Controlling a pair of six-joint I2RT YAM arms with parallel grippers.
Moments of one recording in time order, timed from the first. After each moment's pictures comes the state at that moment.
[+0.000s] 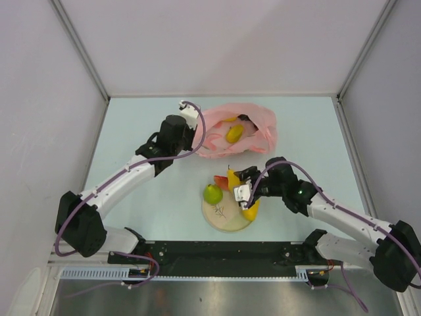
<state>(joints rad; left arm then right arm) -0.58 1.36 1.08 -0.20 -0.24 0.01 0.73 1.04 0.62 -0.11 -0.49 -1.09</state>
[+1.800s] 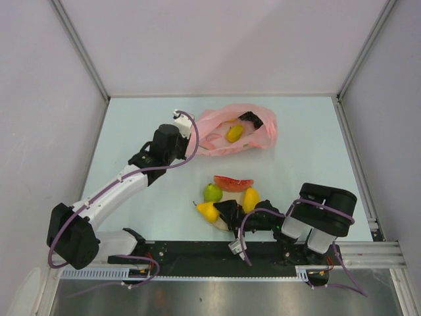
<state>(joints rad) -0.55 1.25 0.95 -0.21 -0.23 0.02 1.09 1.69 0.14 1.29 -0.37 -1.58</state>
